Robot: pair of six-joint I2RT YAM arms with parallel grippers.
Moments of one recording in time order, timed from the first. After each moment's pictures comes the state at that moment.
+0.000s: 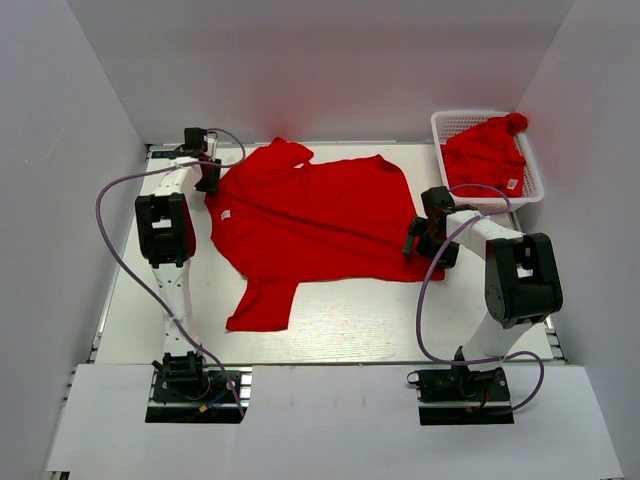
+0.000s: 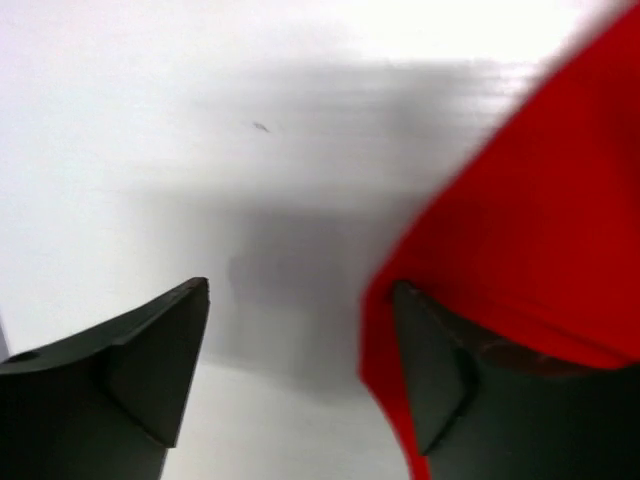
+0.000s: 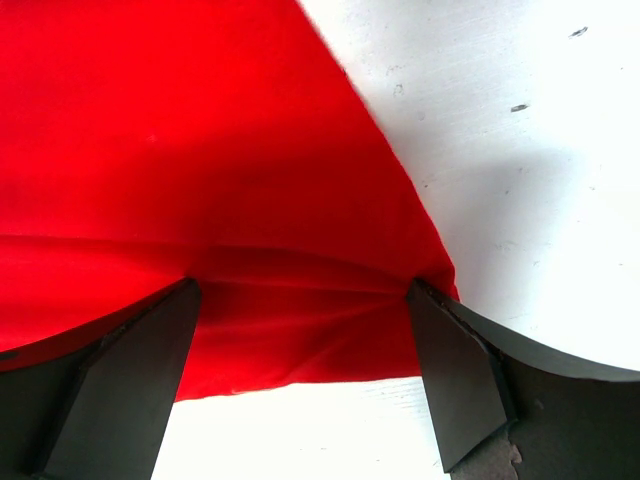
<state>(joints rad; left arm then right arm) 0.05 2.39 2.00 -0.59 -0.20 0.21 0.20 1.71 1.02 -0.58 0.11 0.47</state>
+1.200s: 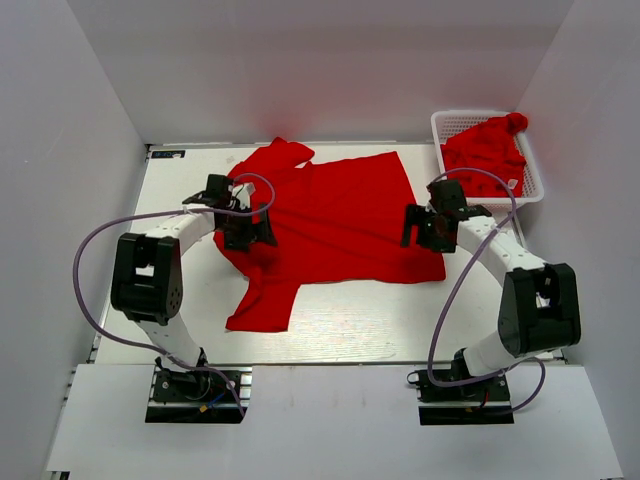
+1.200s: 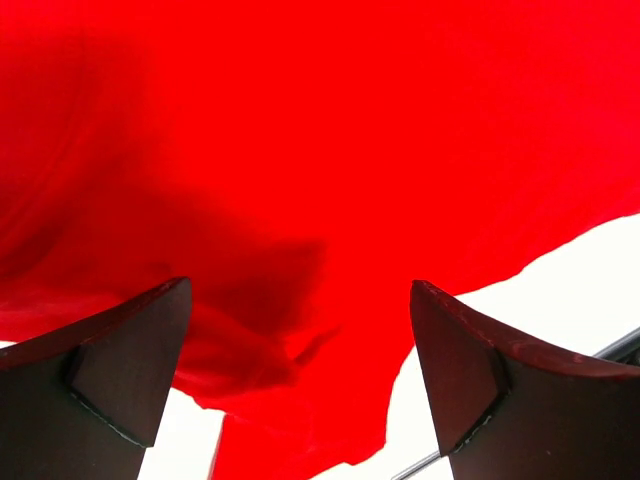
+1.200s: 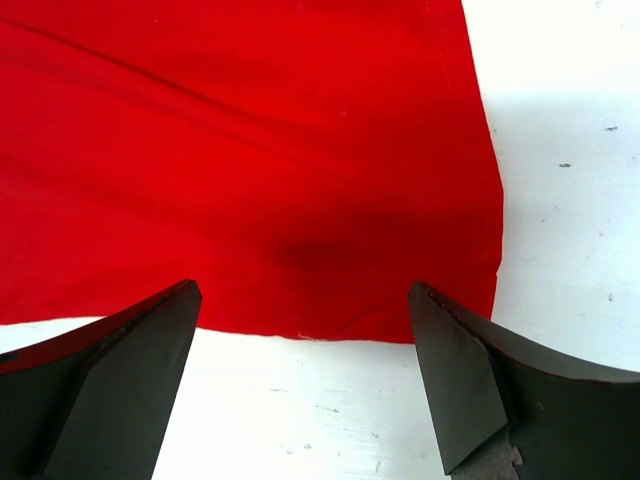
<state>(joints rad) -0.15 1.76 1.15 -0.52 0.40 -0.22 0.21 1.50 1.01 -0.55 -0.04 0.29</state>
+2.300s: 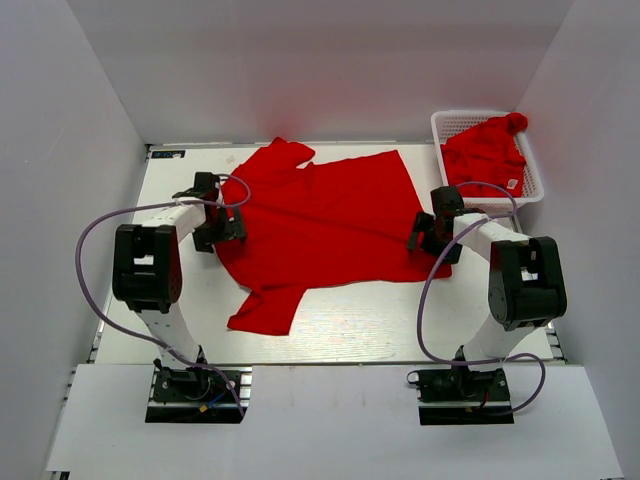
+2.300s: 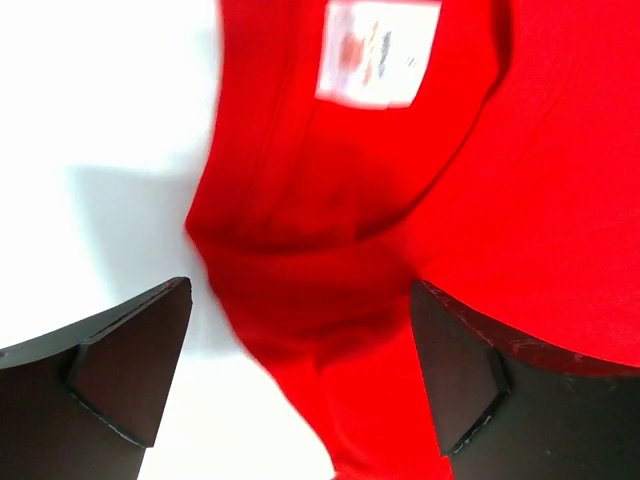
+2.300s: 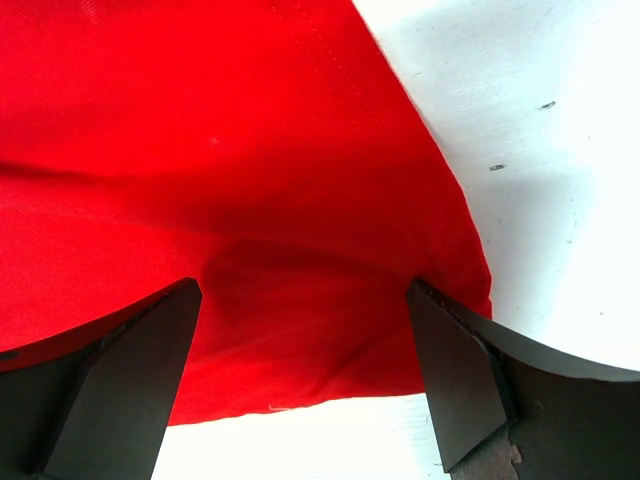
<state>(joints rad) -0.06 1.82 1.20 -0.58 -0.01 -0.30 0.15 1.69 0.99 -0.48 0.07 0.41</state>
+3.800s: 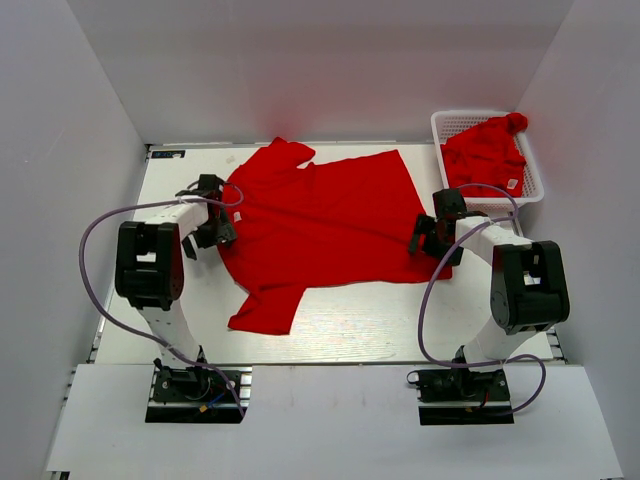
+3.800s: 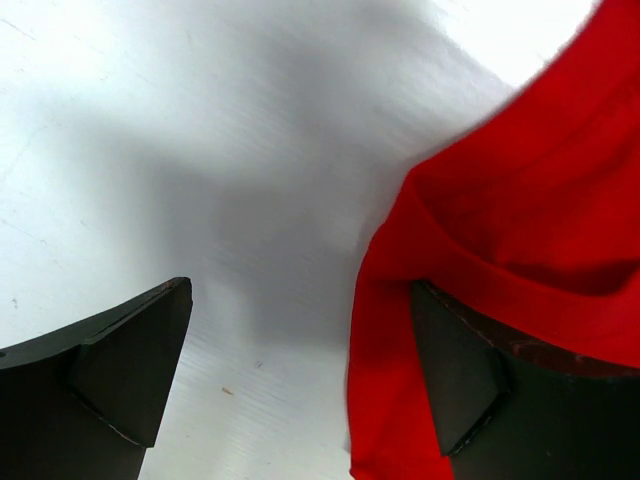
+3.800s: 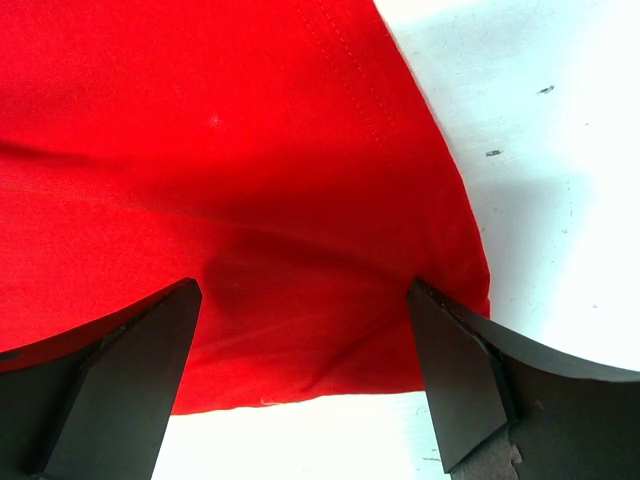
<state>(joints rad) -0.07 1.85 1.21 -0.67 -0.34 -0.49 0.14 1.65 0.96 -0.47 0.05 0.38</state>
